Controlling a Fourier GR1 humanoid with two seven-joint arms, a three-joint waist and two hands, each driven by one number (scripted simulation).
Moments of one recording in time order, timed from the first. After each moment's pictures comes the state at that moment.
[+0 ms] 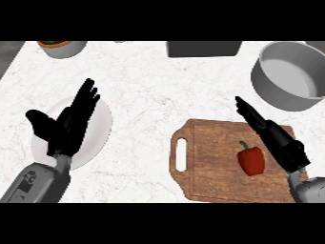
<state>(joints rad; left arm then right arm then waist) -0.24 0.34 -0.31 -1.46 0.41 0.32 0.07 -0.15 -0.45 0.31 -1.54 -0.15 0.07 0.04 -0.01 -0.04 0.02</state>
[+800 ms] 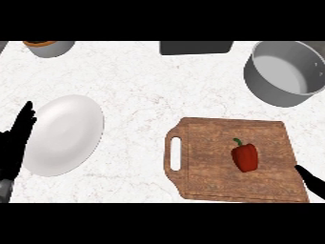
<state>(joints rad) -0.03 0.60 -0.22 -1.44 0.28 0.38 0.06 0.30 -0.57 0.06 -1.73 0.27 -0.59 0.06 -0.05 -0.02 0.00</state>
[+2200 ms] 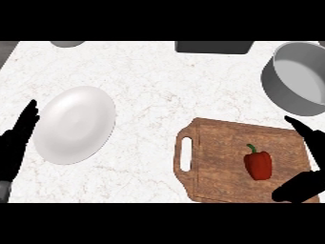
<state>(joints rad) -0.02 0.59 -0.19 -1.49 0.22 0.30 0.07 -0.10 -0.72 0.30 -1.95 0.16 0.15 1.08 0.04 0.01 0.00</state>
